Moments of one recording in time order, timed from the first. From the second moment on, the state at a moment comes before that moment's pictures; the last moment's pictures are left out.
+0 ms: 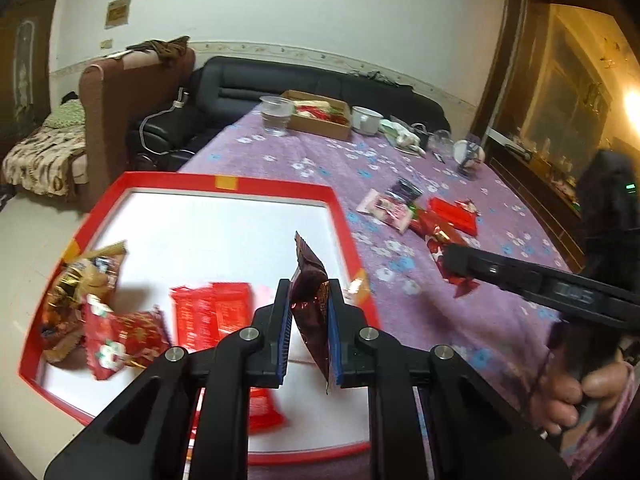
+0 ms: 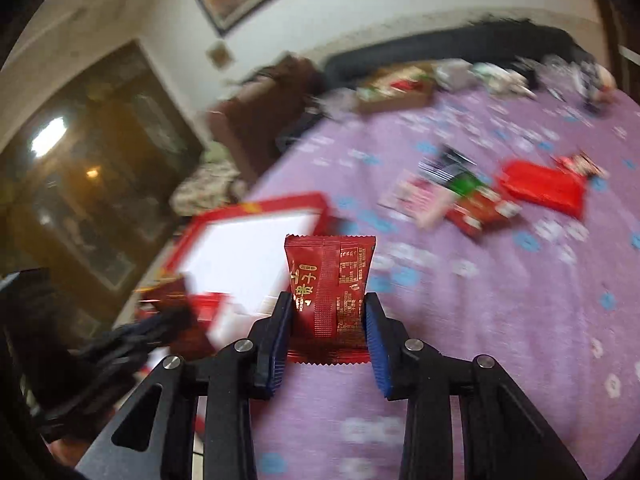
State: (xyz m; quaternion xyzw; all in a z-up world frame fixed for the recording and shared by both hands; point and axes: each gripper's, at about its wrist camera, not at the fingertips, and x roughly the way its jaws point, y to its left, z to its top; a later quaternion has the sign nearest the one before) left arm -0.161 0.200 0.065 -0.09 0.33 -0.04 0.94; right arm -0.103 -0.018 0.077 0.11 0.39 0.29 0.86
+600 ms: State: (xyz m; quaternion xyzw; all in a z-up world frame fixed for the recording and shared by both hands) left arm -0.159 0.225 0.056 -0.04 0.33 0.07 0.94; right arm -0.116 0.069 0.064 0.10 0.41 0.38 0.82
